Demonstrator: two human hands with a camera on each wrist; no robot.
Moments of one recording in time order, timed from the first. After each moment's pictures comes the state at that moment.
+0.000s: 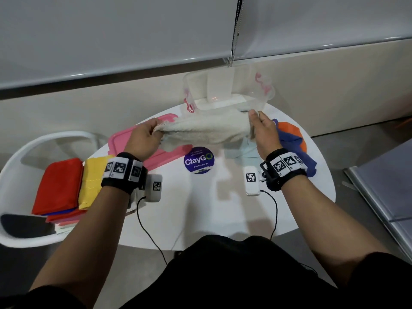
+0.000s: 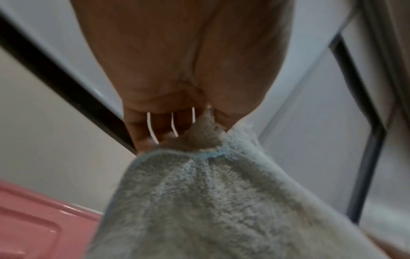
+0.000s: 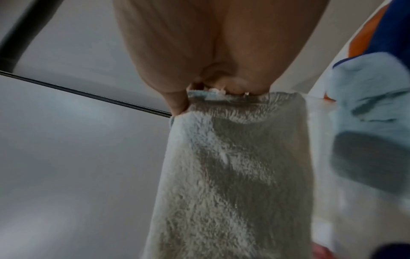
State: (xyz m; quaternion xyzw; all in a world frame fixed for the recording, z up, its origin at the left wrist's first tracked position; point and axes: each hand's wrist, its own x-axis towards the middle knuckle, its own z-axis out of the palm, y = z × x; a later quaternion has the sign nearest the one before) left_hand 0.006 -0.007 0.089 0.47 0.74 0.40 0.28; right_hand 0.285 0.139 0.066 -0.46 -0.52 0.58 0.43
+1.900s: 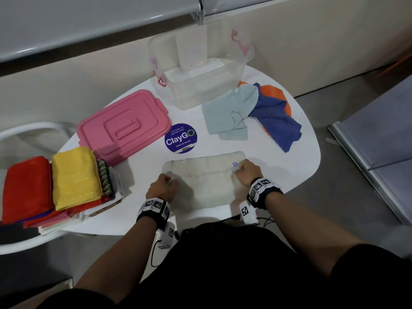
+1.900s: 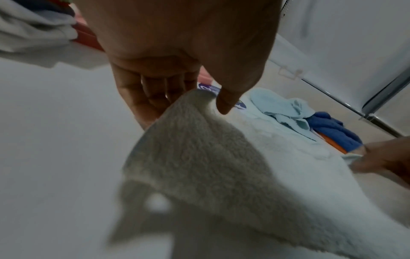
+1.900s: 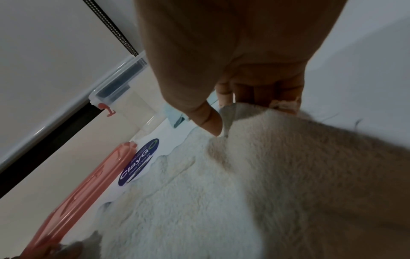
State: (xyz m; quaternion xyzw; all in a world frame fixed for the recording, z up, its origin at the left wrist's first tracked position) left_hand 0.093 -0.081 -0.110 0.35 0.87 0.08 0.34; right_hand 0.363 0.048 -0.102 -0.70 -0.59 0.41 -0.04
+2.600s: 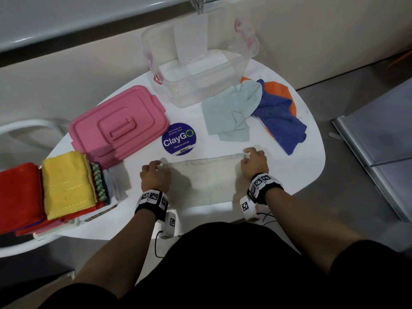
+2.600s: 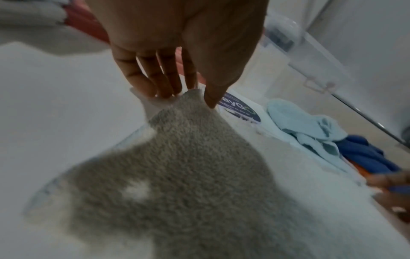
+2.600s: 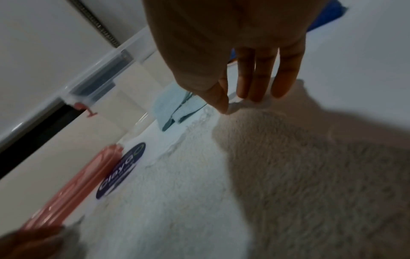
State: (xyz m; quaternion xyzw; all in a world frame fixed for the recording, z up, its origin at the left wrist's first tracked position) left_hand 0.078 -0.036 -0.111 0.32 0.89 0.16 0.29; right_hand 0.365 0.085 -0.114 -0.71 -0.61 0.34 0.06
